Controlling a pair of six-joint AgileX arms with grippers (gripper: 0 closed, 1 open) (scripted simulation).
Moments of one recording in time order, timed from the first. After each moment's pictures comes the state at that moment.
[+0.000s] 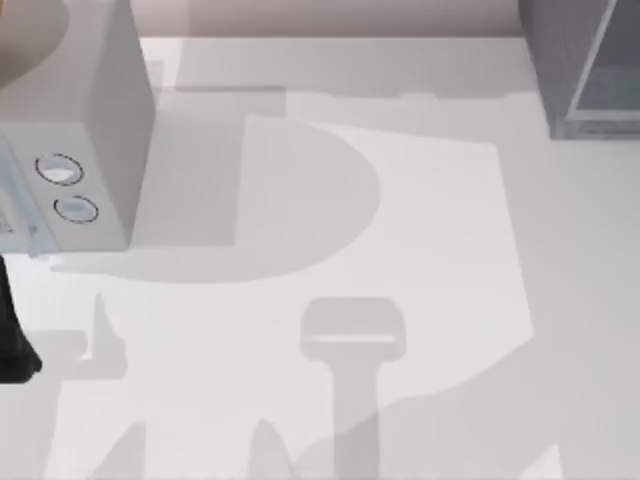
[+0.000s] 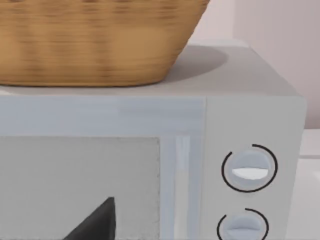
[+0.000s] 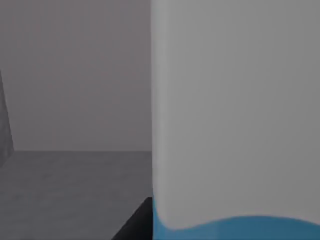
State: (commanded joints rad) left arm 0.00 0.00 0.00 0.00 0.00 0.00; right arm -0.27 2.26 1.20 1.07 -0.23 0.01
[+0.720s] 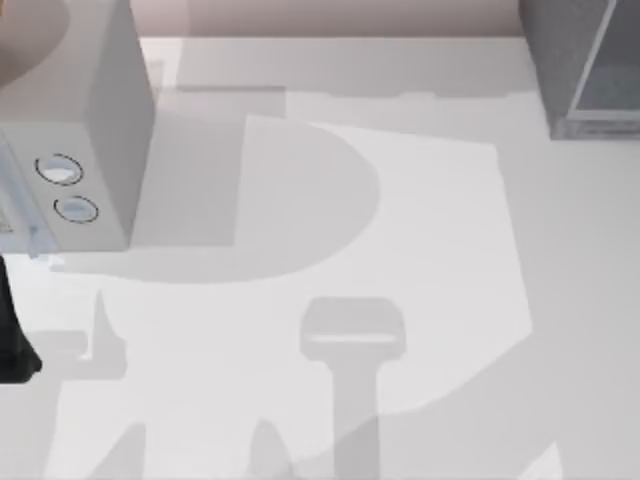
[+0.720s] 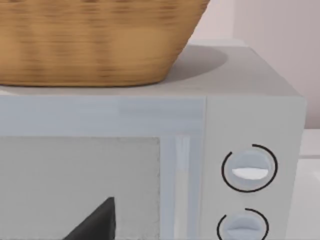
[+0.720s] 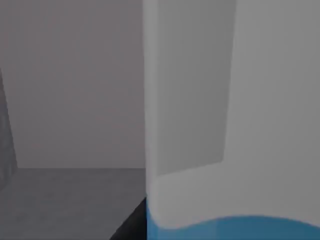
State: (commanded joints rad) left arm 0.00 0.00 0.00 0.00 0.00 0.00; right arm -0.27 2.21 1.21 1.01 -0.23 0.01
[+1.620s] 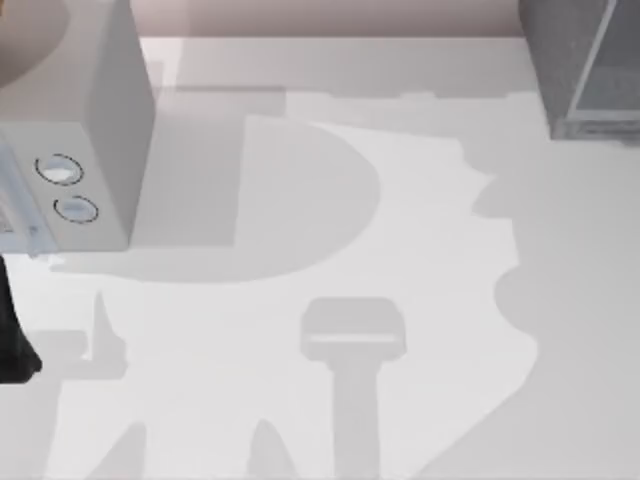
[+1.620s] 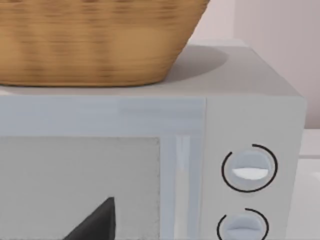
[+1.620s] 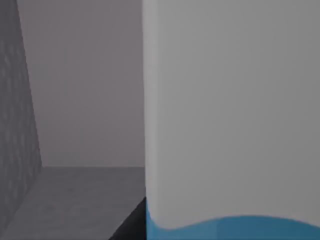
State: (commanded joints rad) left arm 0.00 0.00 0.00 0.00 0.00 0.00; right arm -0.30 1.98 0.99 0.99 -0.27 0.02
